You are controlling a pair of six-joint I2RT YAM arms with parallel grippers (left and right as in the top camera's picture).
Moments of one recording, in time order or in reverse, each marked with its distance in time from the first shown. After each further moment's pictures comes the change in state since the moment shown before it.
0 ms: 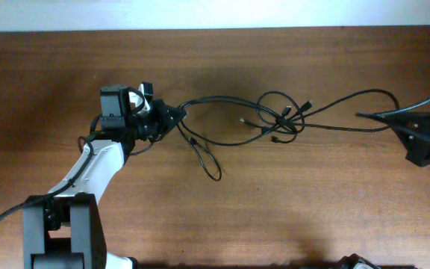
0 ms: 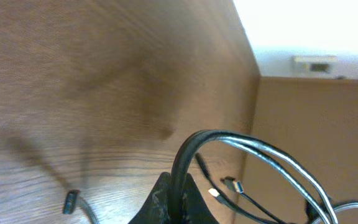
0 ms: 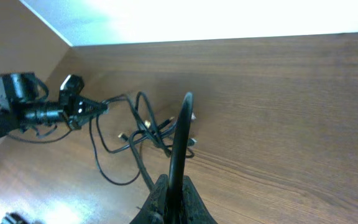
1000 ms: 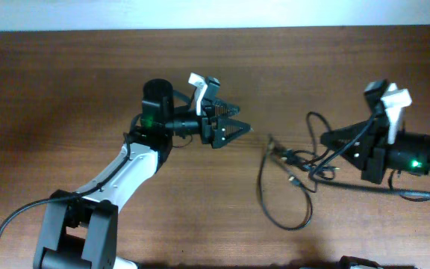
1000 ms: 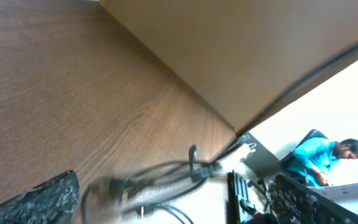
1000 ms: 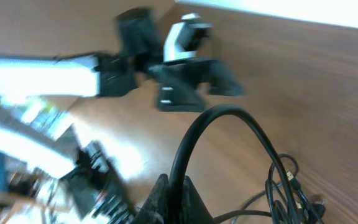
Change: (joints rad) left arm -0.294 -0.001 -0.003 0.492 0.384 0.420; right arm 0.409 0.000 0.001 -0.122 -0.138 -0.118
